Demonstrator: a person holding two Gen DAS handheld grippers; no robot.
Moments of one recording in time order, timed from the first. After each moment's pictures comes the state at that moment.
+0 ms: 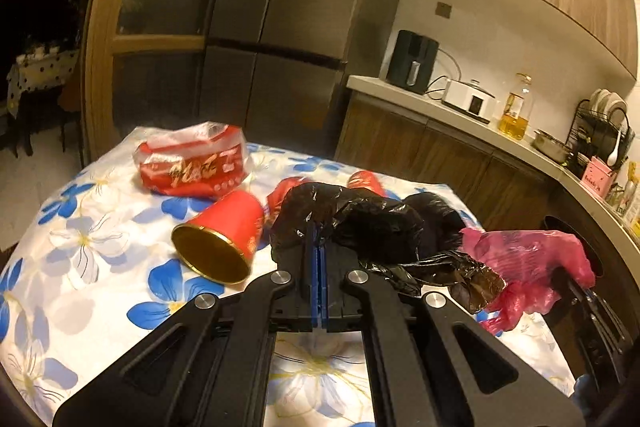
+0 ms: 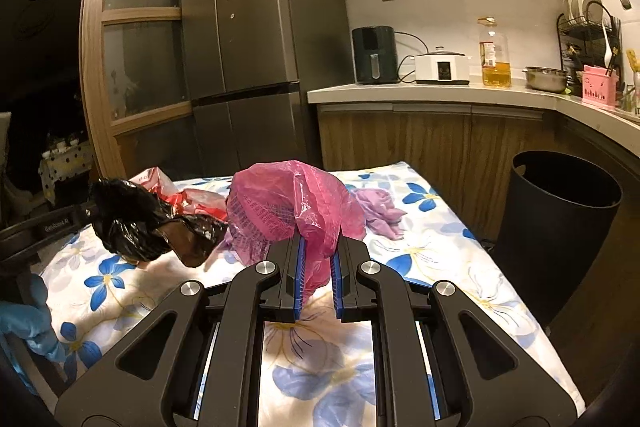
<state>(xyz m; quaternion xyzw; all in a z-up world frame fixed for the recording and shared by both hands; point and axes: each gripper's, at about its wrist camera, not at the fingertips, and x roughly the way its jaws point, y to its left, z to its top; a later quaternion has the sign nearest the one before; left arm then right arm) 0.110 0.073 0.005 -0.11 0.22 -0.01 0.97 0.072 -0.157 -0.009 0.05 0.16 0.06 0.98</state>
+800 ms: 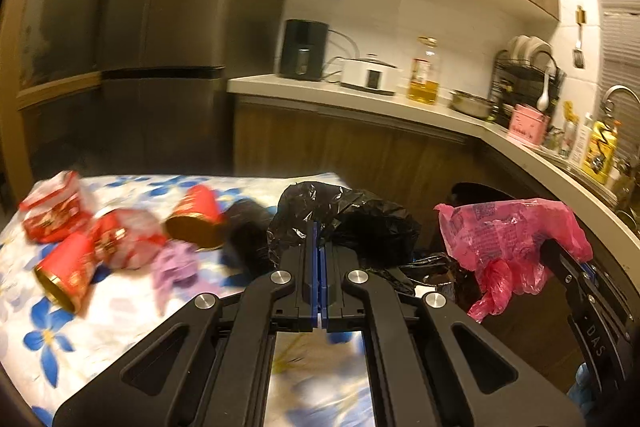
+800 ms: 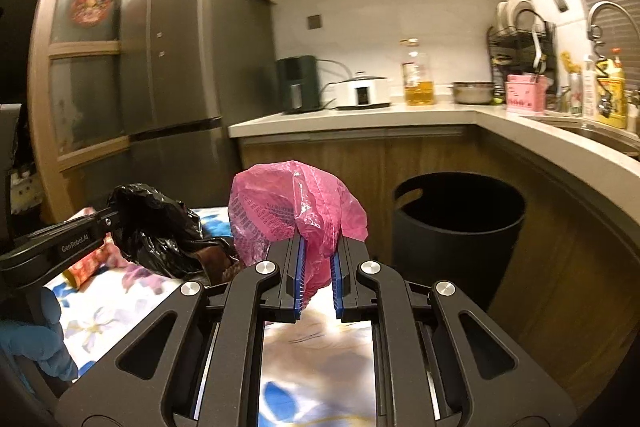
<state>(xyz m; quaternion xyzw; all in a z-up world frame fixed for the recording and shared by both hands) 0.129 -0.088 0.026 -0.03 0.21 -0.15 0.97 0.038 -0.277 0.017 0.07 0.12 -0.07 0.99</state>
